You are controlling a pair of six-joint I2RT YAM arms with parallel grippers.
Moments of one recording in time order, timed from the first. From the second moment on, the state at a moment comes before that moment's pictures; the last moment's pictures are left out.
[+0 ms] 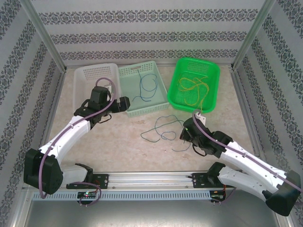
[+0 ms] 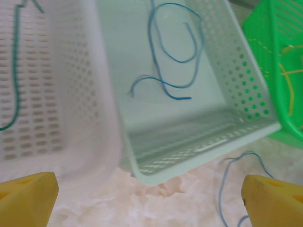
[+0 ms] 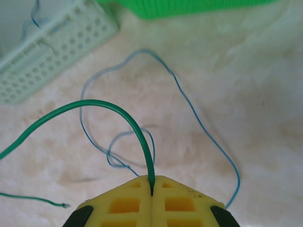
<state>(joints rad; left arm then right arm) -0.31 1.25 0.92 -0.36 0.11 -0.47 0.77 0.83 0.67 -0.72 0.31 0.97</state>
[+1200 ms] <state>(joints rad) -0.40 1.17 0.75 0.03 0.31 -0.64 0.60 0.95 0.66 -0.14 0.19 1.16</state>
